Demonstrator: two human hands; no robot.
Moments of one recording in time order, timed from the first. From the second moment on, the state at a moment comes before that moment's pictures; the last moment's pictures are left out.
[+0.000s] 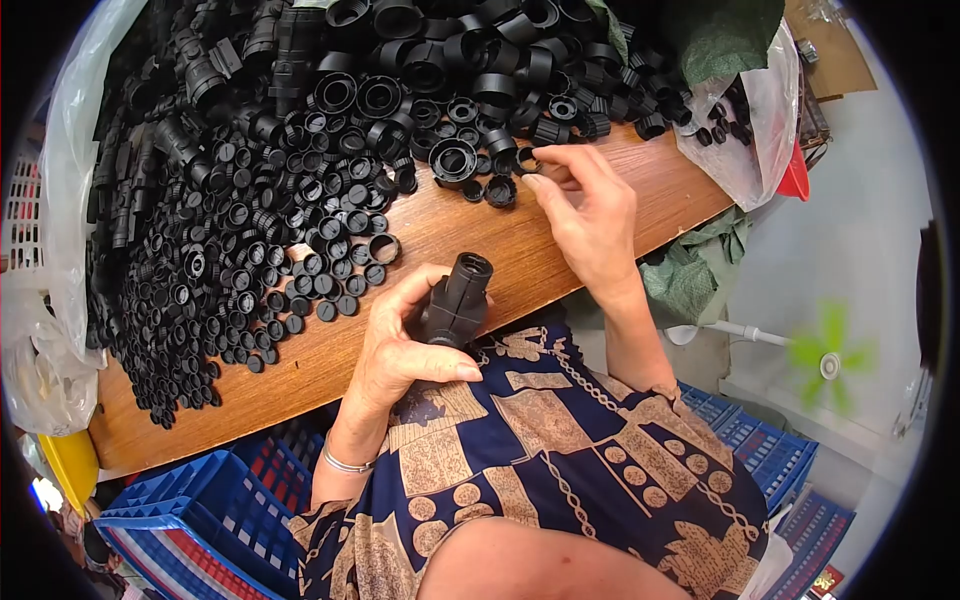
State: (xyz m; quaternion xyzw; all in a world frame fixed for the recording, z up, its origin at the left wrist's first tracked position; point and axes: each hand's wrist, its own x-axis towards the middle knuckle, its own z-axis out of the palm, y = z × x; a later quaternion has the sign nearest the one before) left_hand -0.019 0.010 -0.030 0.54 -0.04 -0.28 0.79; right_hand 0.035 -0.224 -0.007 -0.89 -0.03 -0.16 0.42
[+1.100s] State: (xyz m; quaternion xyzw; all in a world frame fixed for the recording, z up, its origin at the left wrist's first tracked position) left_hand -0.034 0.012 -0.004 0.74 -0.14 -0.08 0.65; right_hand -0.016 -0.190 -0.003 -0.65 -0.06 0.20 0.73
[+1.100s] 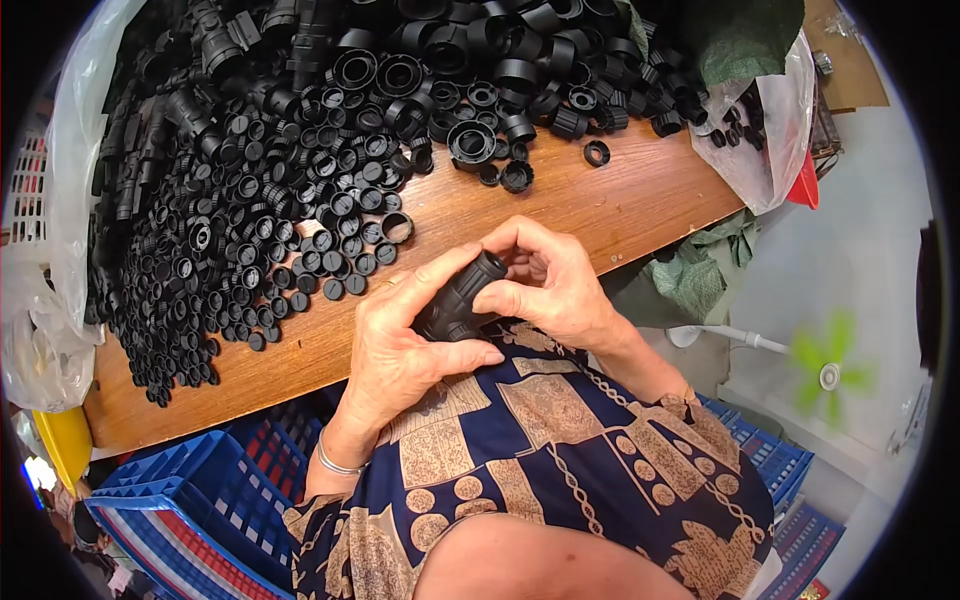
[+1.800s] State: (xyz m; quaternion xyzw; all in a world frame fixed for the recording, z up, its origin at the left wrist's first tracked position) left_hand -0.030 0.029 -0.022 0.53 0.05 -0.15 0.83; right_hand 0.020 -0.233 -0.018 -0.94 -0.06 -0.16 0.30
